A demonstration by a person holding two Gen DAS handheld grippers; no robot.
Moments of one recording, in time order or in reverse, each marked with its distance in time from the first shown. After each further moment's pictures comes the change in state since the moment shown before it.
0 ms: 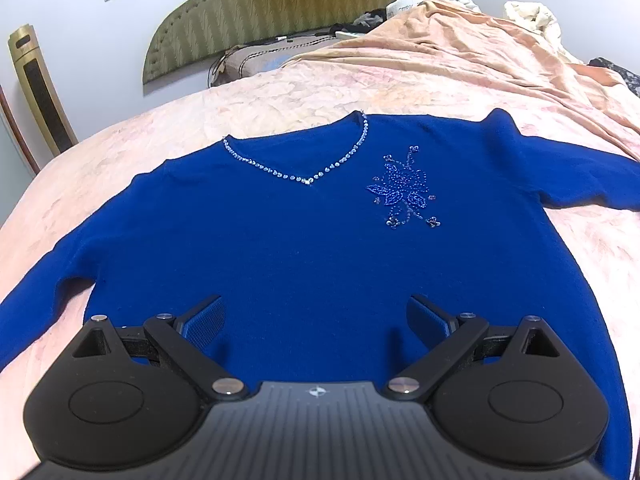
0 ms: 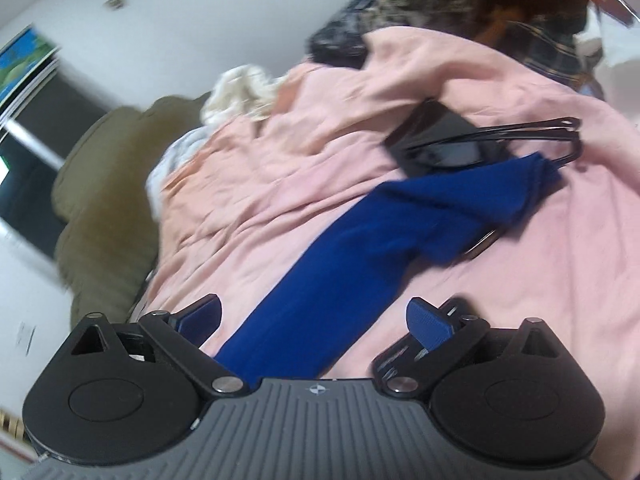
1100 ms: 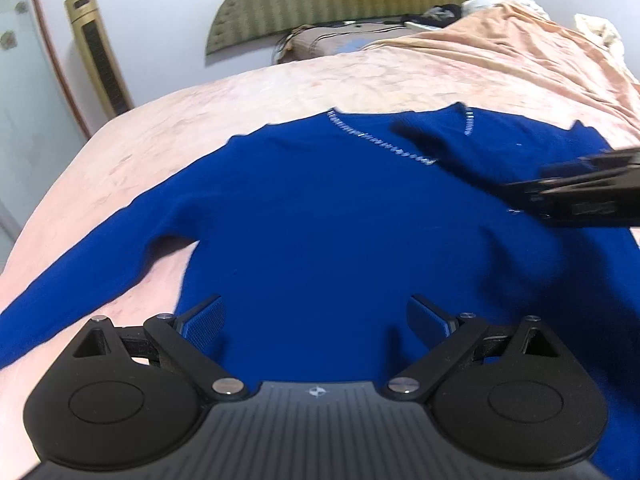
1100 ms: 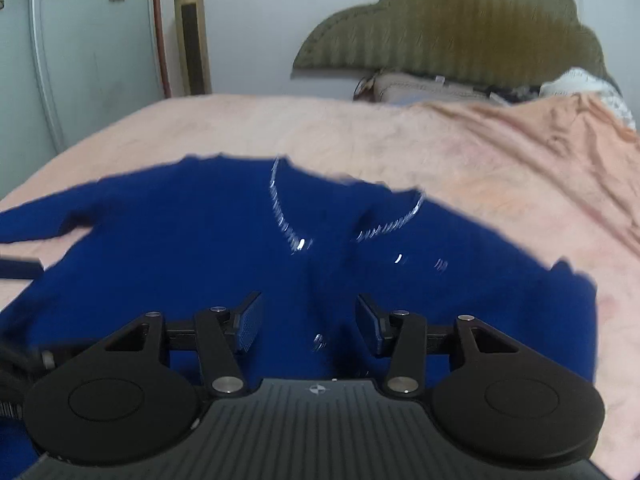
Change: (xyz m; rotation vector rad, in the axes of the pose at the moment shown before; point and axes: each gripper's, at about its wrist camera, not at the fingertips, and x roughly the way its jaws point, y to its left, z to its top) left arm -0.005 0.082 -0.018 -0.114 0.051 0.125; right arm 0.065 0.223 -0.234 -1.278 0.482 0.444
